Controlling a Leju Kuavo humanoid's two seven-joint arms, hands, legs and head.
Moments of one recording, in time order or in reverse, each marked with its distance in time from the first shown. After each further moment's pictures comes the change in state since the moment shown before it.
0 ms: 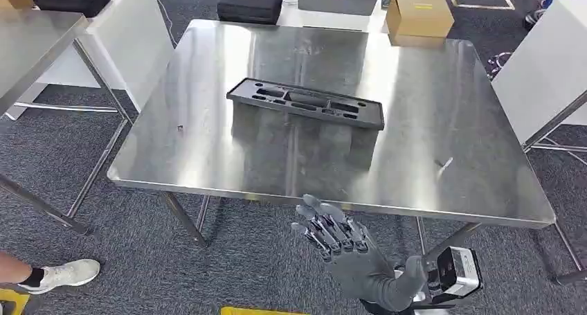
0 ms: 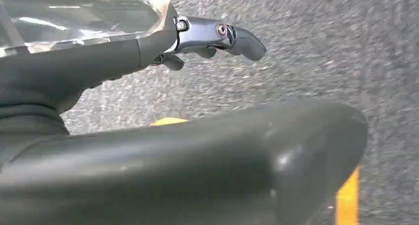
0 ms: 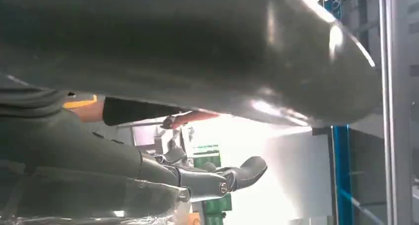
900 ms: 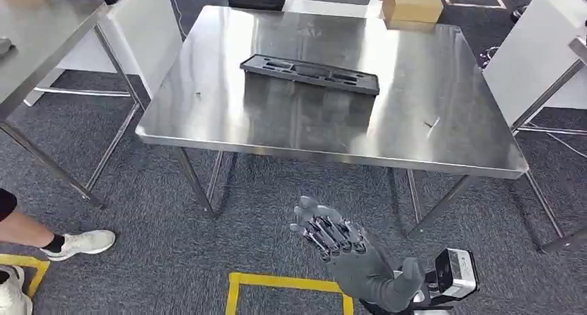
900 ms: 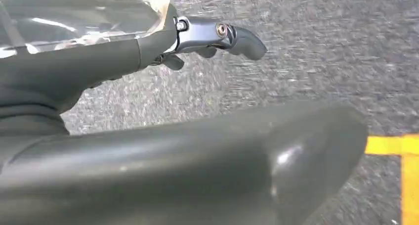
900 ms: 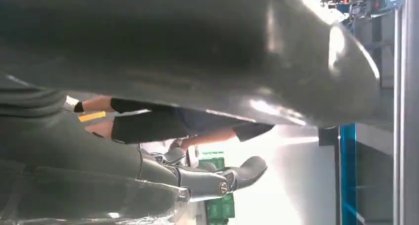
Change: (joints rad) left arm -0.009 -0.002 -0.001 0.001 -0.008 -0.005 -0.001; right arm 0.000 -0.009 -0.001 -0.004 0.027 -0.013 0.007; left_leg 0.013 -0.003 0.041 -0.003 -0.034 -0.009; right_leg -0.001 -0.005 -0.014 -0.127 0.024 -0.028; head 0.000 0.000
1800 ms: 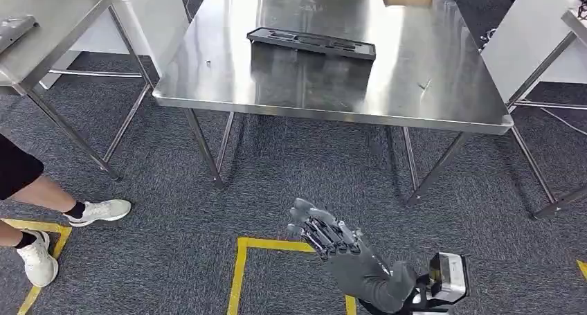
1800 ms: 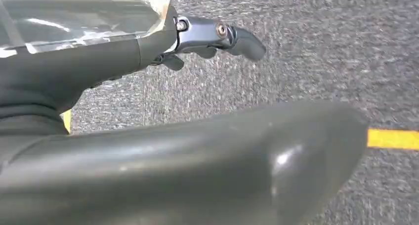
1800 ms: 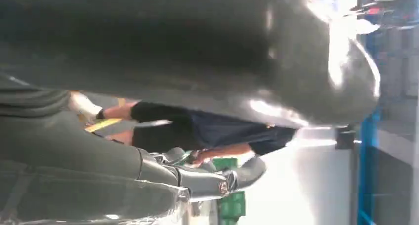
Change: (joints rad) left arm 0.007 -0.003 0.000 0.001 0.005 0.002 -0.002; right arm 0.002 0.001 0.006 -0.002 0.105 -0.053 0.019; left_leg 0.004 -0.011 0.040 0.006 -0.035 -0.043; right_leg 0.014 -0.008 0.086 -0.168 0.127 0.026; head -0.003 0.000
